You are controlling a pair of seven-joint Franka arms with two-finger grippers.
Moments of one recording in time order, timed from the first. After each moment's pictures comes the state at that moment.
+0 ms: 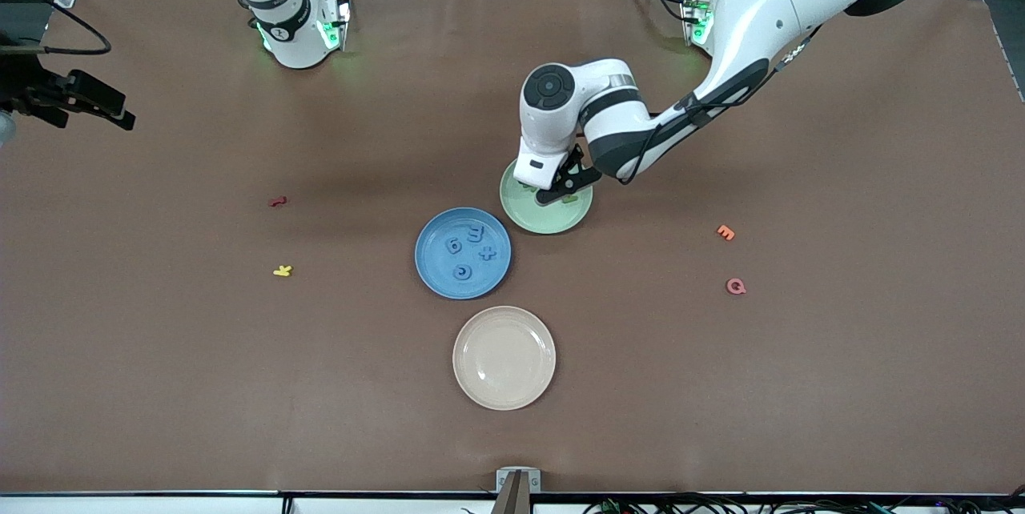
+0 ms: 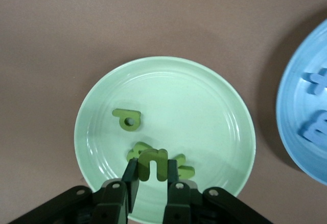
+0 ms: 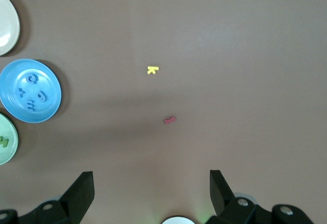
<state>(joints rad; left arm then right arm) 0.05 0.81 -1.03 -1.82 0.74 2.08 -1.69 0.05 -0.09 -0.08 -1.61 0.04 1.47 0.04</state>
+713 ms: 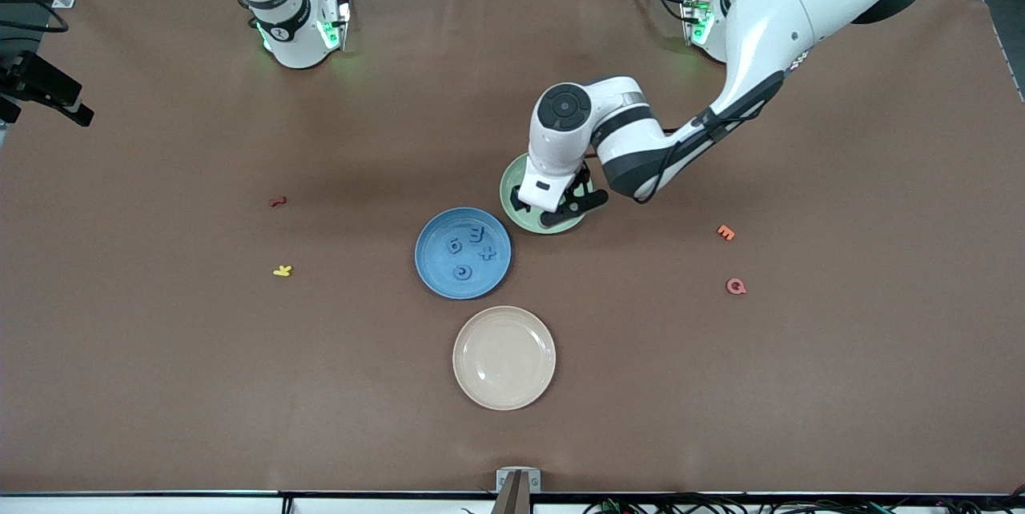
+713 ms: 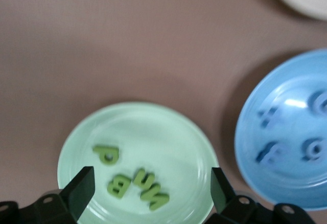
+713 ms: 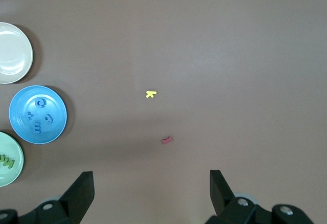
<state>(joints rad) 0.08 0.82 -1.02 -1.70 0.75 2.08 -1.56 0.04 -0.07 -0.08 -1.51 0.03 1.48 0.04</state>
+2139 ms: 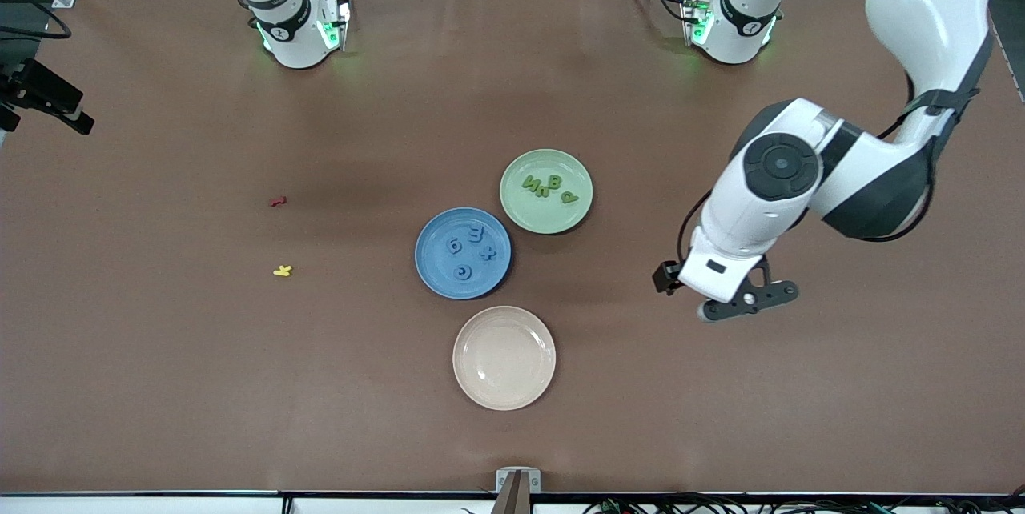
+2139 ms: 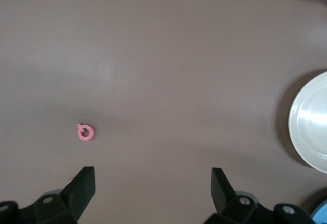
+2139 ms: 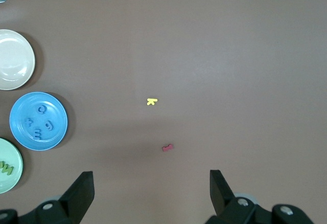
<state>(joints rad) 0.40 0.71 -1.09 -1.43 0.75 1.82 -0.96 0.04 -0.07 -0.08 -1.51 0.03 1.52 0.04</state>
